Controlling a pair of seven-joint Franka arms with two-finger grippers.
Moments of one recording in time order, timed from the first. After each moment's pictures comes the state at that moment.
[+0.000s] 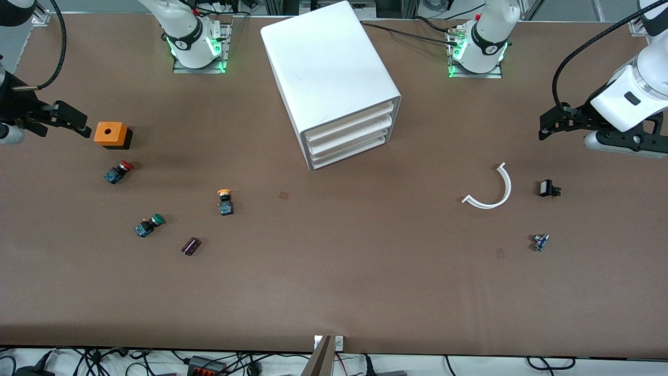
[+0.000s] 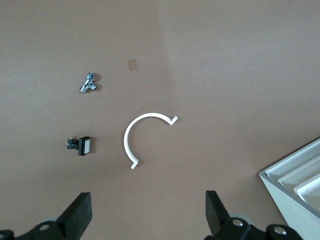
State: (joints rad) left arm 0.02 0.01 -0.09 -1.64 -0.03 1.63 0.05; right arm -0.08 -0.03 0.04 -1.72 0.00 1.69 -0.03
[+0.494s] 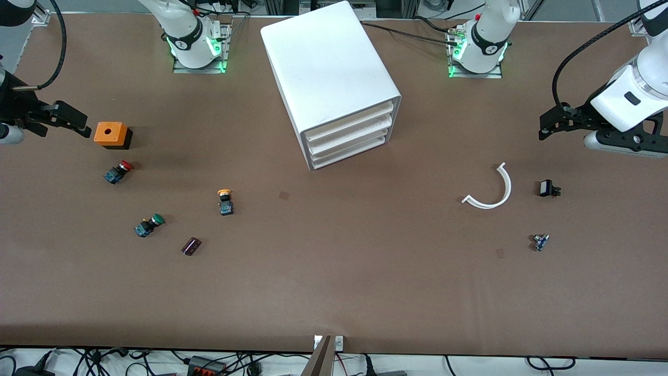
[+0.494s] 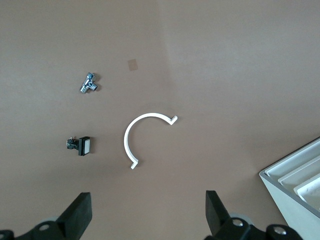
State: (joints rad) left arm 0.02 0.01 -0.09 -1.64 -0.03 1.63 0.05; right arm -0.08 -0.03 0.04 -1.72 0.00 1.69 -0.03
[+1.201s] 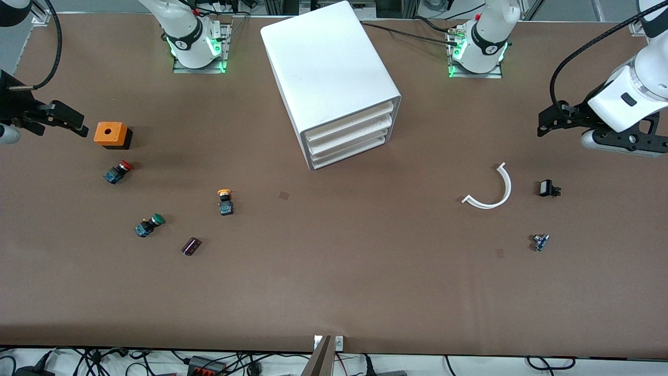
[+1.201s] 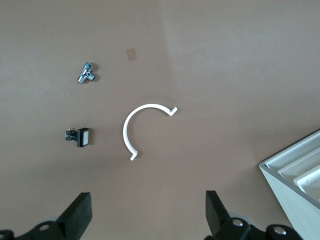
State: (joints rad) left arm 0.02 0.01 -0.09 -1.64 -0.03 1.59 0.05; right arm -0.09 -0.04 0.03 -1.72 0.00 1.68 -0.03
